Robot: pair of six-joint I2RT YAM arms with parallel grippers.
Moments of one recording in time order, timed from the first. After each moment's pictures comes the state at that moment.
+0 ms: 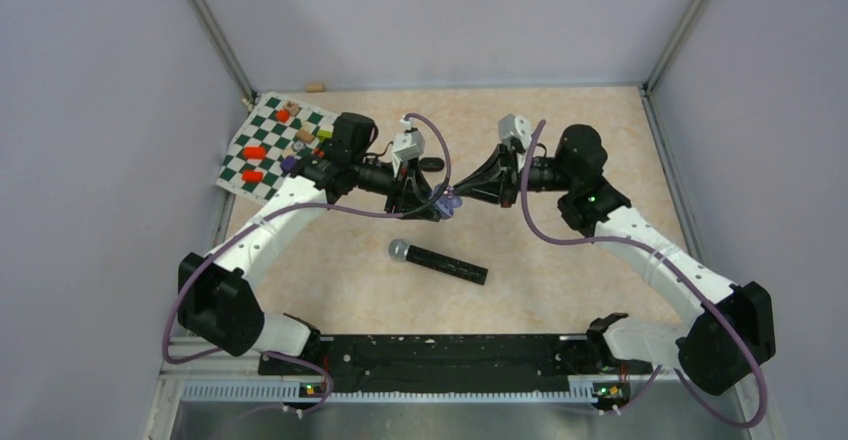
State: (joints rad) left arm -0.45 1.40 1.20 -0.49 1.22 0.34; right arm 0.51 1.19 0.93 0.30 -1.06 0.05
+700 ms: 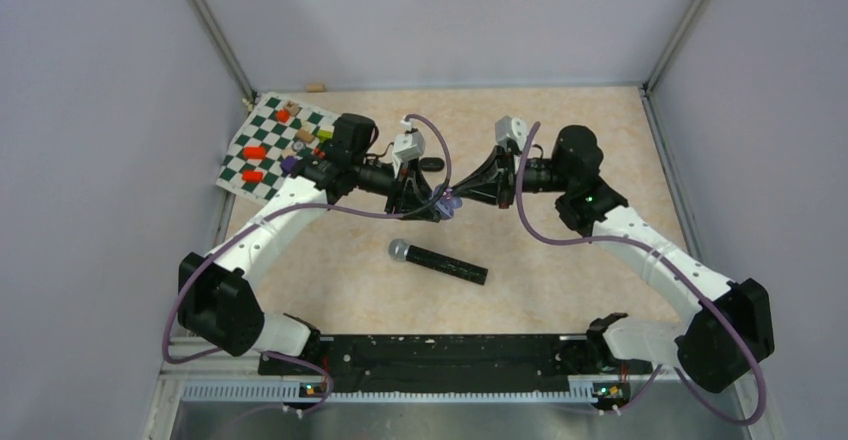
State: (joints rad) left arm -0.45 1.40 1.20 -0.49 1.21 0.34; right arm 0.52 1.20 0.93 0.28 -1.05 0.03
